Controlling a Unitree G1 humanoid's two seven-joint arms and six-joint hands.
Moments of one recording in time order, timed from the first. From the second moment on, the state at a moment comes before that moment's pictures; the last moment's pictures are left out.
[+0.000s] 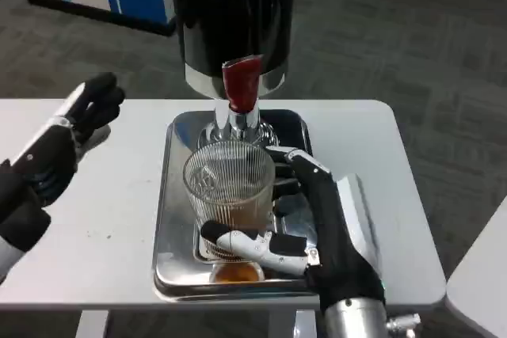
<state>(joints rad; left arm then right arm) 0.07 0.54 0.43 -0.24 -0.43 -0.38 -0.69 -0.21 0.06 0.38 0.01 -0.48 -0.07 -0.41</state>
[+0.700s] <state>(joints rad) 0.11 0.54 0.45 -0.29 -0.45 -0.39 -0.69 0.02 0.03 0.41 -0.44 -0.51 0.06 -0.20</state>
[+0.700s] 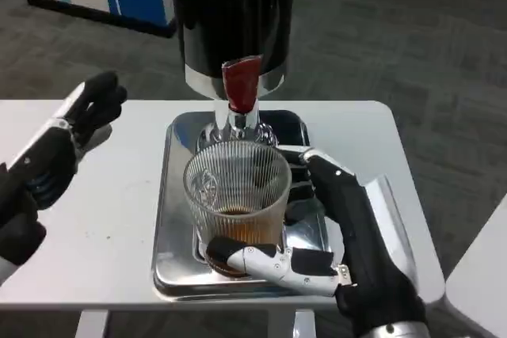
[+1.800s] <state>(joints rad) 0.13 0.54 0.44 -0.30 -0.46 -0.41 -0.69 0.20 -0.01 0.40 -0.83 -0.53 0.21 0.03</state>
